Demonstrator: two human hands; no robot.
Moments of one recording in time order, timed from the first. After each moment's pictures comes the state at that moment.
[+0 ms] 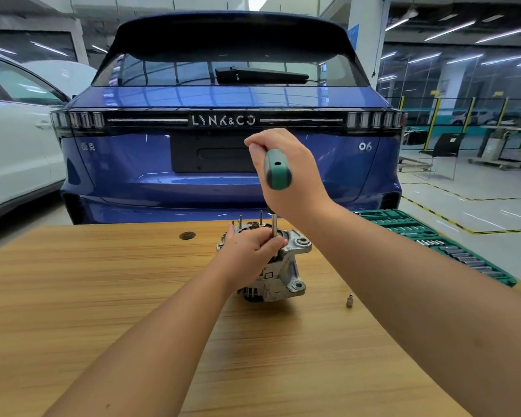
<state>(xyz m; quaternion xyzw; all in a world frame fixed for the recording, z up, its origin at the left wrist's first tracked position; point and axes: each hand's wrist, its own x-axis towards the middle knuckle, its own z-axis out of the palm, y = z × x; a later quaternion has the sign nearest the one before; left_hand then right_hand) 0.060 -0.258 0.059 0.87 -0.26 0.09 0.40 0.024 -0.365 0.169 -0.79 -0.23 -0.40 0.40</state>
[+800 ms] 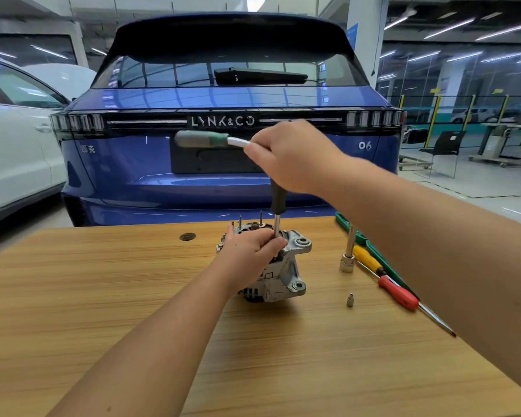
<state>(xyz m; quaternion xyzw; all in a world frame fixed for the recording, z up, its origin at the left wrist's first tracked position) 0.058 -0.259 0.062 0.89 -0.26 0.08 0.37 0.027 -0.383 0.217 -0.94 -0.19 -0.26 0.11</state>
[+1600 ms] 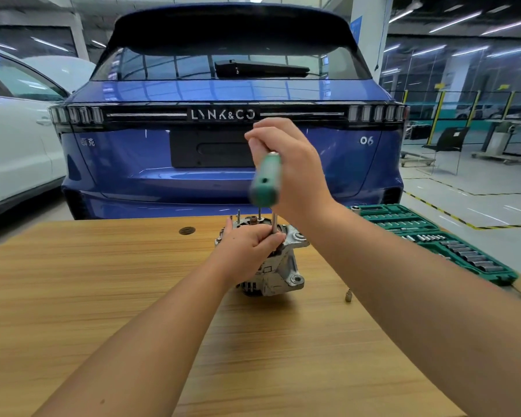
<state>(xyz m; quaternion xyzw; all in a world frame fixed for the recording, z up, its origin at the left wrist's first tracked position) 0.059 -0.258 0.061 0.89 -0.26 0.08 0.37 0.029 -0.367 0.159 -0.75 -0.25 -0.47 0.39</state>
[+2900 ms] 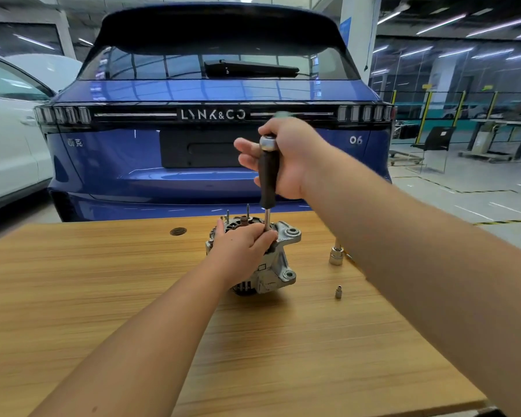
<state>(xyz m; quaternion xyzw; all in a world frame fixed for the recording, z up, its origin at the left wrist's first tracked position) 0.055 -0.270 0.061 0.91 -0.23 0.09 0.33 0.031 -0.381 0.206 -0.62 -0.01 0.01 0.79</state>
